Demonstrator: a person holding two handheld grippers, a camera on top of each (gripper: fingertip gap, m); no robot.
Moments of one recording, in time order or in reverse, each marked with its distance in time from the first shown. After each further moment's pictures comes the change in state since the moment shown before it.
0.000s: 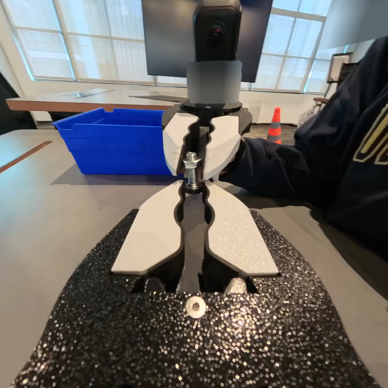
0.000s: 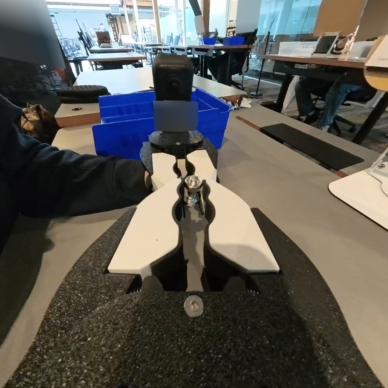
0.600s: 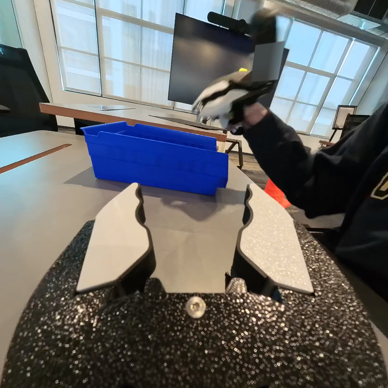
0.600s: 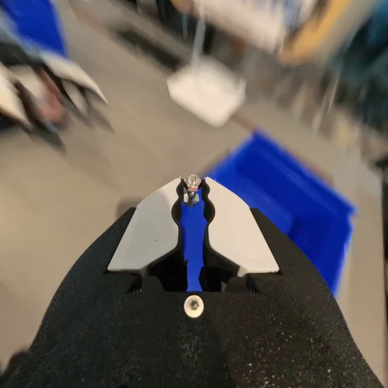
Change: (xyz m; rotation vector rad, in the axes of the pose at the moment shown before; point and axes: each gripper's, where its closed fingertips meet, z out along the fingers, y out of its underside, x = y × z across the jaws) left arm -0.016 -0.014 -0.001 0.128 -0.081 -0.116; right arm 0.074 0.001 -0.203 -0.464 0.649 -0.007
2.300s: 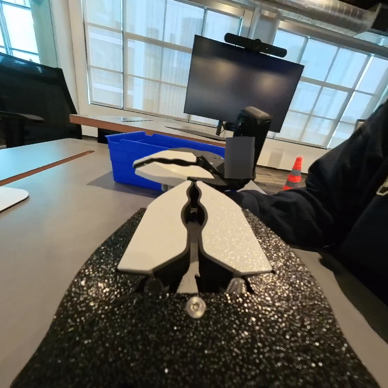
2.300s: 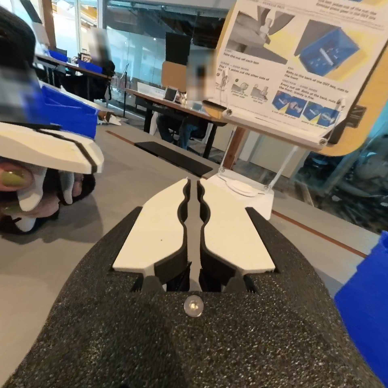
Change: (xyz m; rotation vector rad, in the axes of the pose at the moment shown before) left arm -0.008 -0.008 -0.014 0.062 -0.080 0.001; right arm -0.094 -0.072 0.150 0.629 0.067 -0.019
